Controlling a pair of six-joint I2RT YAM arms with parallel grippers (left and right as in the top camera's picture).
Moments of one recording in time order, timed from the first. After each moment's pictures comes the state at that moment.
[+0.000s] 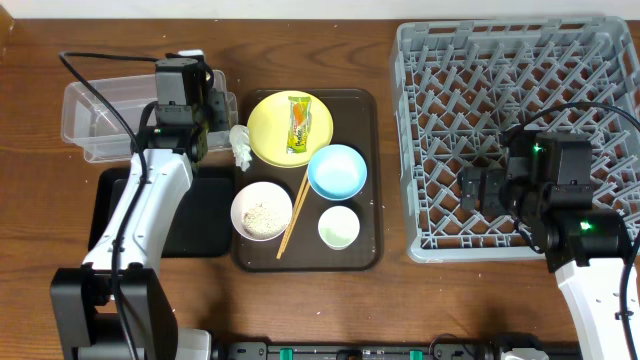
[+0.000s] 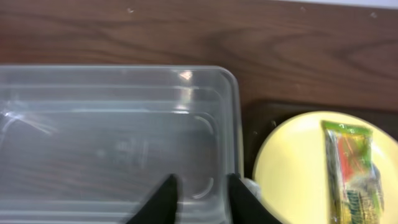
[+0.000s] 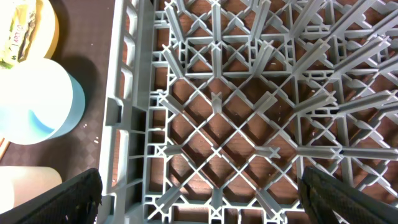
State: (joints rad) left arm -0.02 1.59 1.15 -0.32 -0.08 -0.10; right arm 0.04 1.08 0.97 -0.81 -0.10 0.07
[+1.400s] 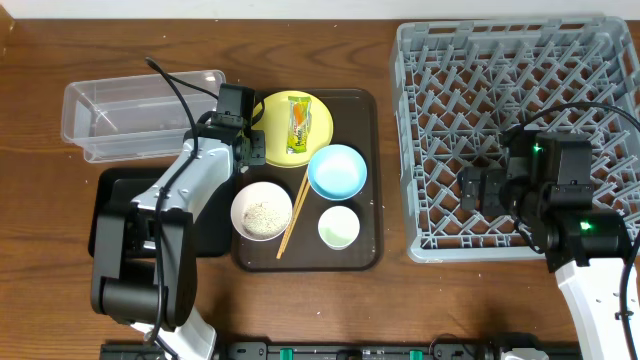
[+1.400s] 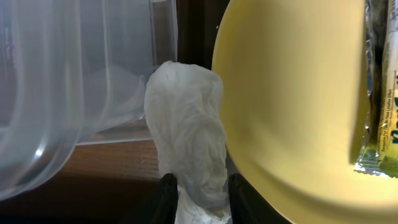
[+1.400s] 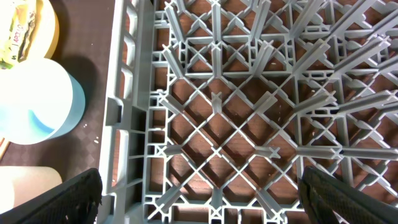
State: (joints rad) left arm -0.16 1.81 1.13 -0.47 -0.14 -0.17; right arm 0.04 1.08 0.97 -0.82 -0.10 0.07
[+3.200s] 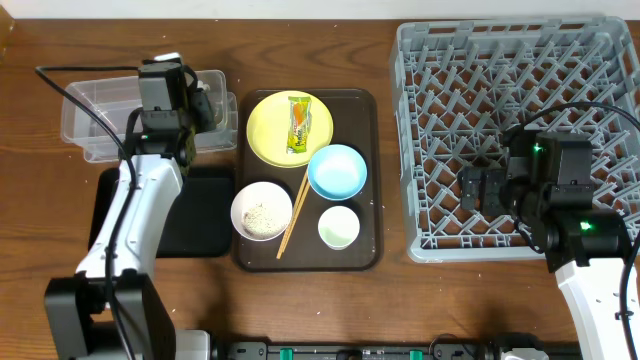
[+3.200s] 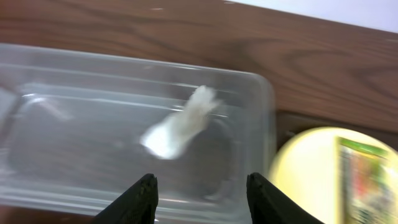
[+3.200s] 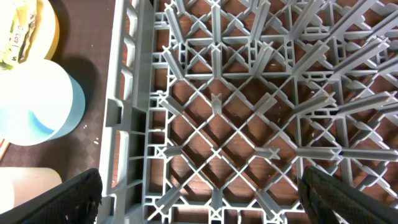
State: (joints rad) left arm 0.02 1.56 1.12 -0.29 -0.09 -0.17; right arm 0.04 1.08 0.97 -0.81 -0.10 0.07
